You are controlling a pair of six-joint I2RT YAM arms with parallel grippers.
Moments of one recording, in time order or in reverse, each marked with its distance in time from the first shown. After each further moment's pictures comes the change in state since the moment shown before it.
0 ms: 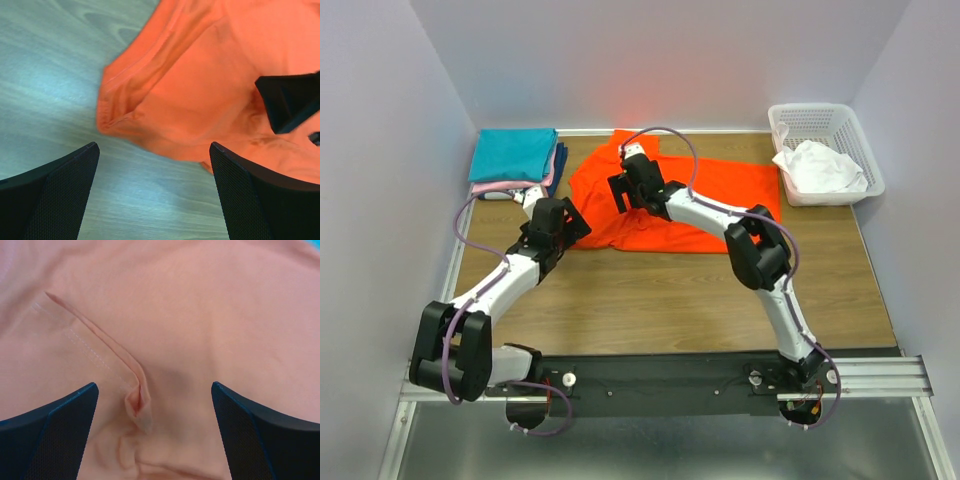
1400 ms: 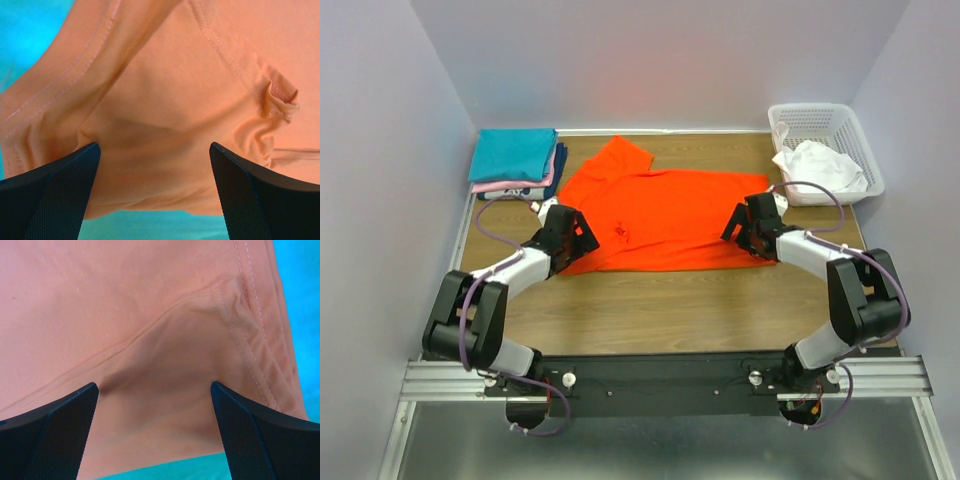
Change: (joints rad) left arm -0.021 0.222 0.036 0.023 0.102 0.032; right arm -0.473 -0.732 -1.043 0.087 -0.060 0.495
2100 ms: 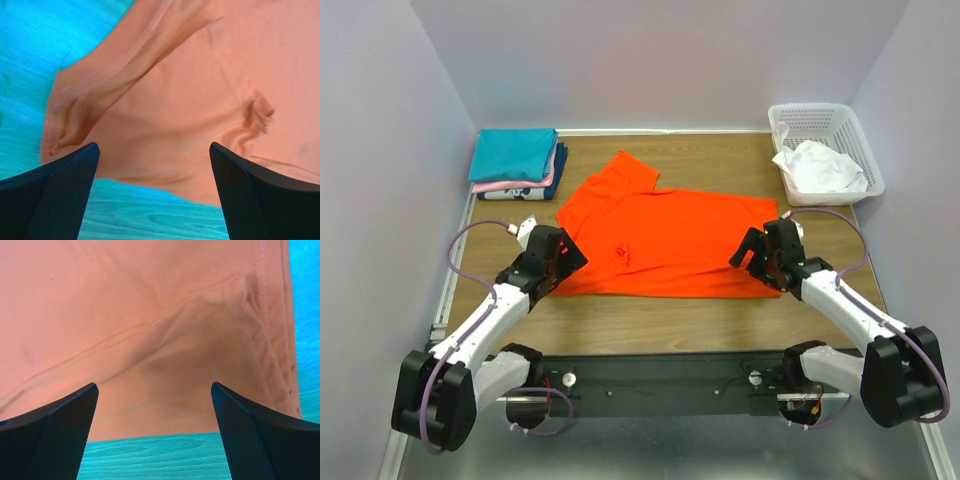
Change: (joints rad) left arm -0.023 -0.472 -0.182 -0.294 -0.058 -0.147; right arm 0.011 -0.484 -0.274 -0.208 -0.137 0.080
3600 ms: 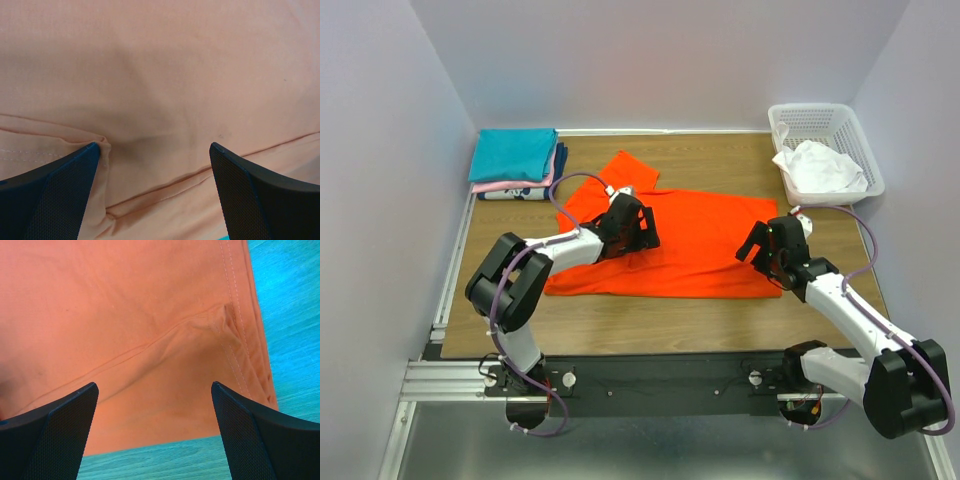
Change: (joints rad) left arm -0.314 0.715 0.456 0.302 0.141 0.132; right arm 0.000 -0.065 0.035 -0.018 0.100 0.000
